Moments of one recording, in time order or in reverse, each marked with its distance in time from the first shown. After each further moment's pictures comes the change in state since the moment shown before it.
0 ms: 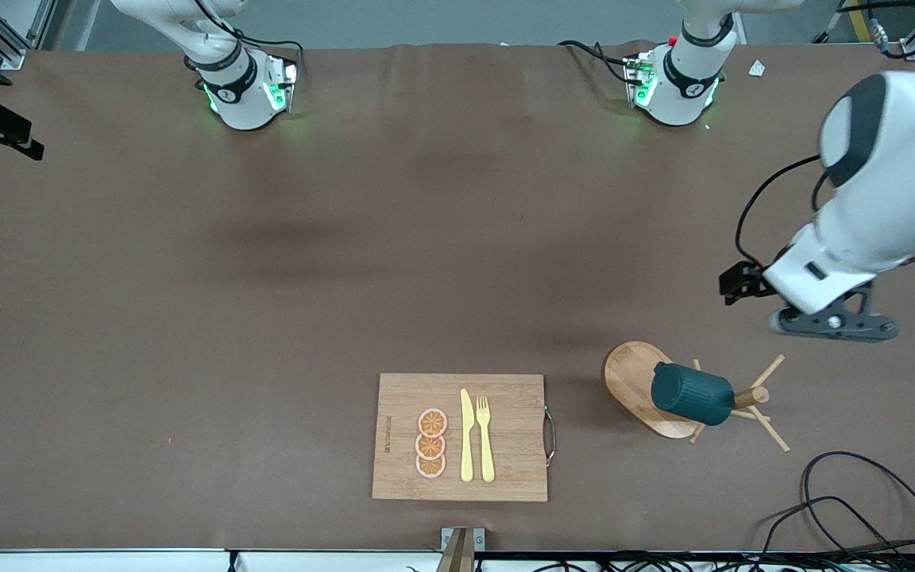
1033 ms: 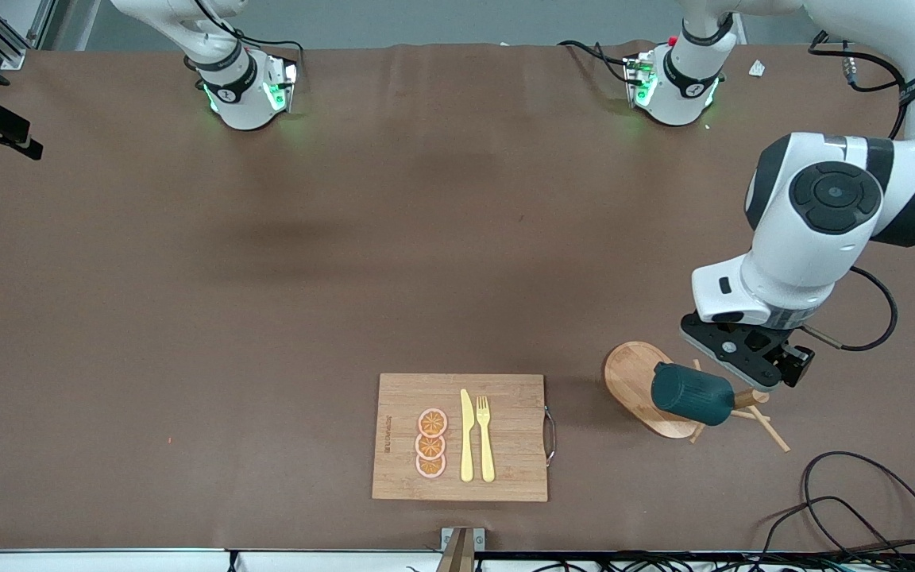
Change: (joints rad) left arm -0.046 0.106 0.001 0.047 0.123 0.218 0.598; right arm 0.000 0.000 -0.005 0.000 0.005 -0.002 0.001
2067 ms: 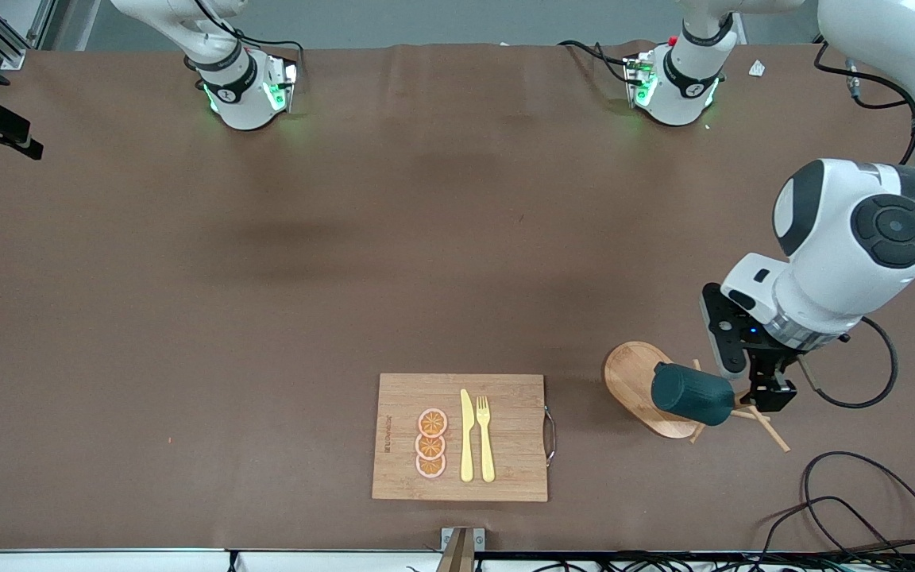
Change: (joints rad) left arm 0.058 0.055 -0.002 0.007 -0.126 0.068 0.817; right arm 0.000 0.000 0.000 0.000 0.000 -0.002 0.000
